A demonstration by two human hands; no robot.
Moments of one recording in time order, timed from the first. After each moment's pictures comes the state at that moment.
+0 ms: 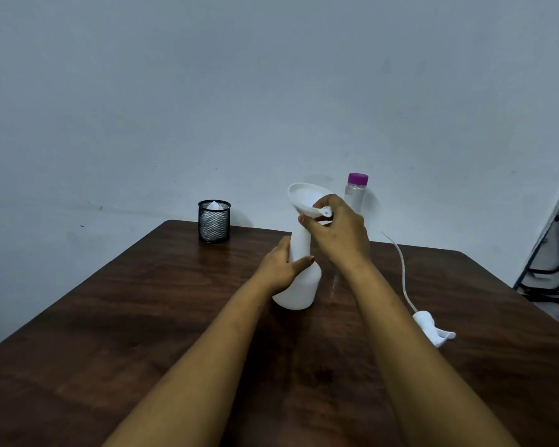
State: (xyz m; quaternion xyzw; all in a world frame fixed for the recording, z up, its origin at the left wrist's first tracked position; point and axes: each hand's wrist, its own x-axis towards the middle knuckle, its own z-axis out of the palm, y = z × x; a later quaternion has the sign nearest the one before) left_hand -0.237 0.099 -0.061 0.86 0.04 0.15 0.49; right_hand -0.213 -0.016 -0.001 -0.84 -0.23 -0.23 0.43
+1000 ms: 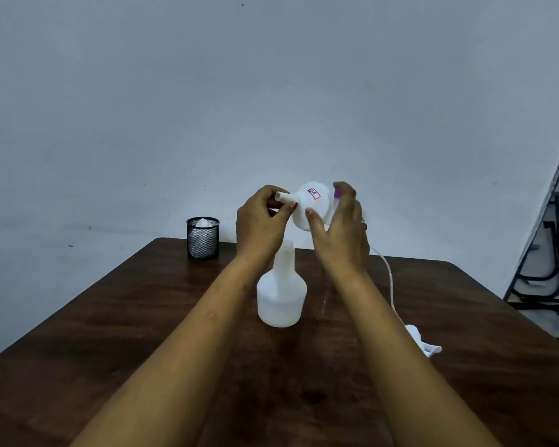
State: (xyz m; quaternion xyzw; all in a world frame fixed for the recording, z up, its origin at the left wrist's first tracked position) left_hand -0.237 0.088 0.022 0.73 0.02 0.47 0.50; right_hand -0.211 -0.030 0.015 -0.80 -0.20 -0.32 0.47
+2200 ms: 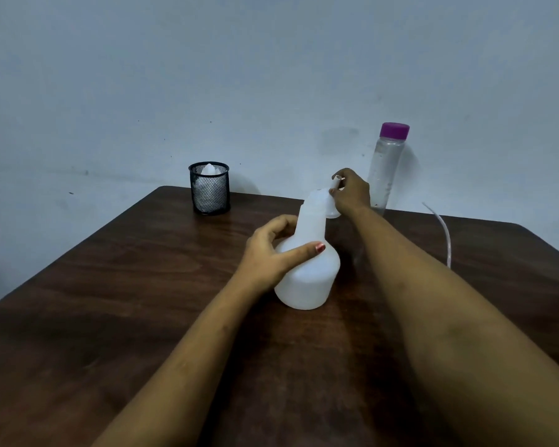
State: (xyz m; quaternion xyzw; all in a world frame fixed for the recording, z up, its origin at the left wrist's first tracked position) left_hand -0.213 0.123 -0.090 0.77 0.00 0.24 0.59; right_hand 0.004 0.036 -0.063 -0.87 -0.15 -0.12 0.46
